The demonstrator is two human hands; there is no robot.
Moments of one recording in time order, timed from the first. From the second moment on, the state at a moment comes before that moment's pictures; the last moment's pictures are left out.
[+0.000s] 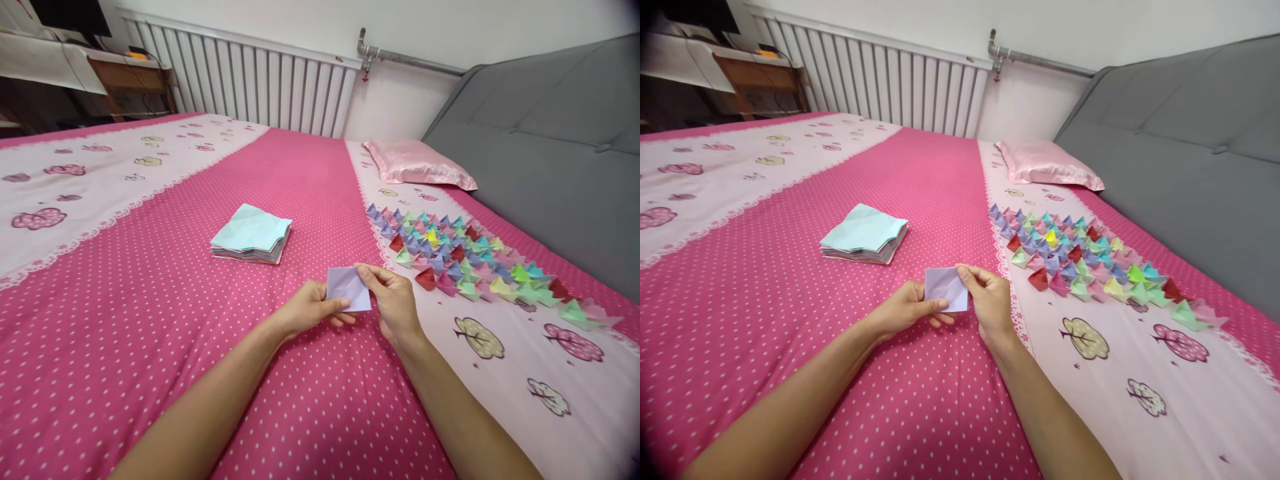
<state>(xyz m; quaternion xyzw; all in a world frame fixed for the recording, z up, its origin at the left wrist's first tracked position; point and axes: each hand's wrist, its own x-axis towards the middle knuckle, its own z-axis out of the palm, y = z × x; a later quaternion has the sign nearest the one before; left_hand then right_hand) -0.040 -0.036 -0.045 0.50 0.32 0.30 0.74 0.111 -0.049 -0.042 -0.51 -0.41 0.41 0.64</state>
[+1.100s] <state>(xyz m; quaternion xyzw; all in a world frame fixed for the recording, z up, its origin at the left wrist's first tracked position) -0.044 -0.027 -0.045 0.52 0.38 0.56 0.52 0.114 -0.050 -0.041 -0.51 -0.46 0.42 0.59</state>
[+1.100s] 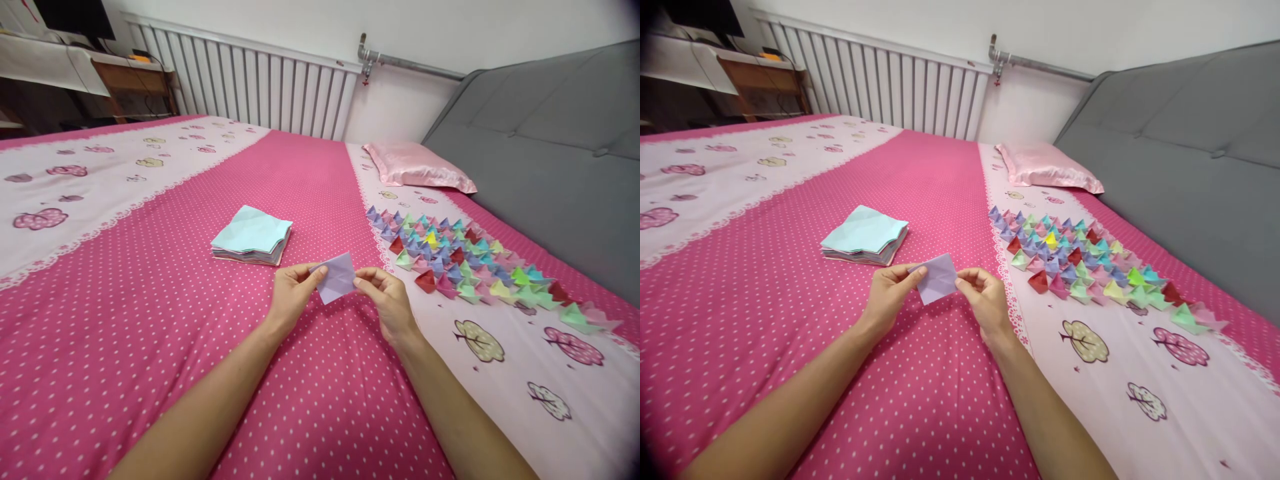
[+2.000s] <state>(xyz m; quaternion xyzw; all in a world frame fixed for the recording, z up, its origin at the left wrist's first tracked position) -0.043 -0.037 -0.047 0.73 0.34 0.50 0.33 0.114 -0.058 -0.028 -0.50 -0.70 0.10 0.50</state>
